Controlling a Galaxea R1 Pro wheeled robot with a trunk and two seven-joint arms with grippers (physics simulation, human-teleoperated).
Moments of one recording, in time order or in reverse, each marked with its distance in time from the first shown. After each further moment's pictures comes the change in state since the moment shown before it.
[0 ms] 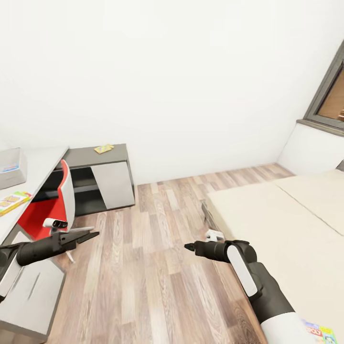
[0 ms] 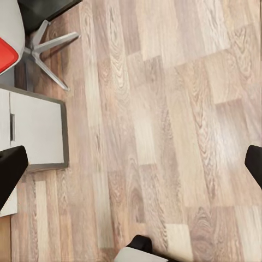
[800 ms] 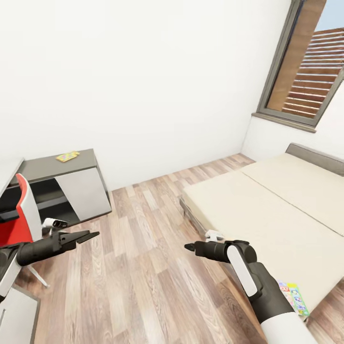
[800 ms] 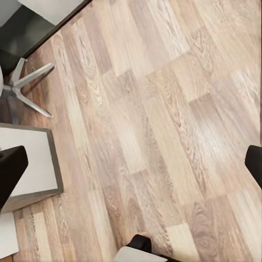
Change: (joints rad) left arm 0.000 0.000 0.000 0.000 0.000 0.000 0.001; right arm 0.000 0.000 -0.001 0.002 0.003 0.000 0.000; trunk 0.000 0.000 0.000
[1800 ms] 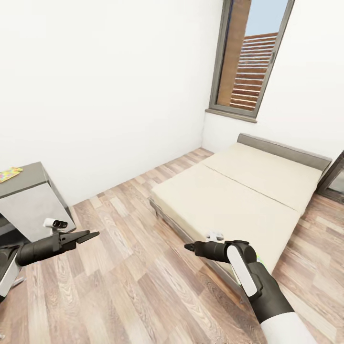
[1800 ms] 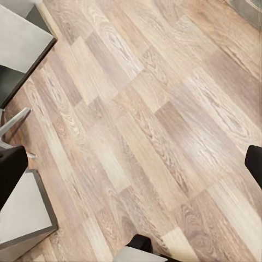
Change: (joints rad) left arm 0.000 0.000 0.000 0.000 0.000 0.000 0.000; right arm 0.000 0.001 0.000 0.001 0.000 0.000 0.000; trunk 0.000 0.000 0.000
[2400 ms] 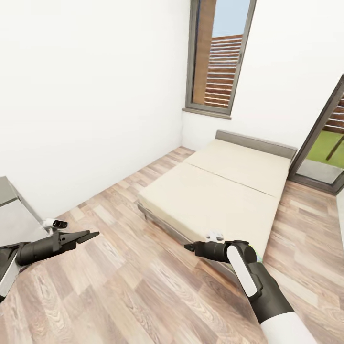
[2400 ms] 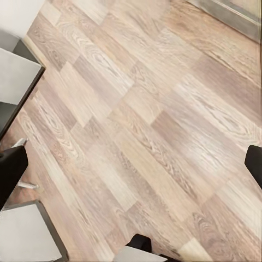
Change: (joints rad) left arm 0.000 0.000 0.000 0.000 0.001 0.000 -0.001; right arm 0.001 0.000 0.001 0.000 0.000 0.000 -0.001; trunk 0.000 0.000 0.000
